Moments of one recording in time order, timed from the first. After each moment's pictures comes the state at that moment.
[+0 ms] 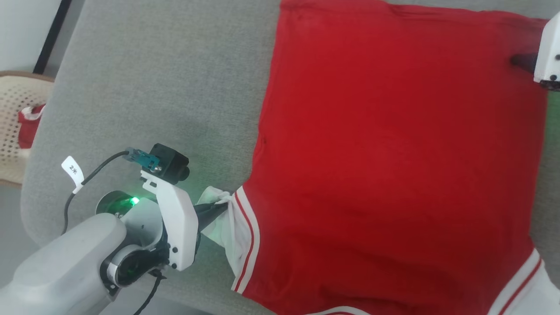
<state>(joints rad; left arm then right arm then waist) -0.69 0.73 -0.98 0.10 -1.22 0.06 0.39 -1.06 -0.28 -0.21 0.73 0.12 0.13 0.99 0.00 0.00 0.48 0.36</state>
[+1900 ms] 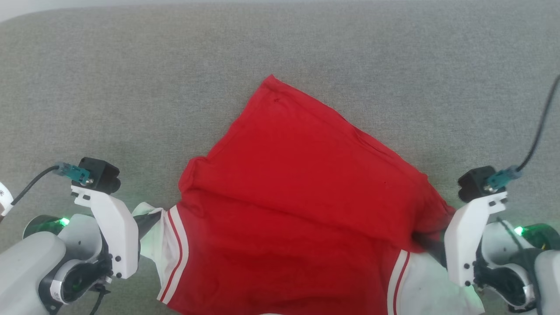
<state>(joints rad) -0.59 0.92 -0.92 0.05 -1.27 0.15 0.35 -0.16 -0.22 0.03 -0.07 0.44 0.13 1.02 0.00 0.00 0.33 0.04</state>
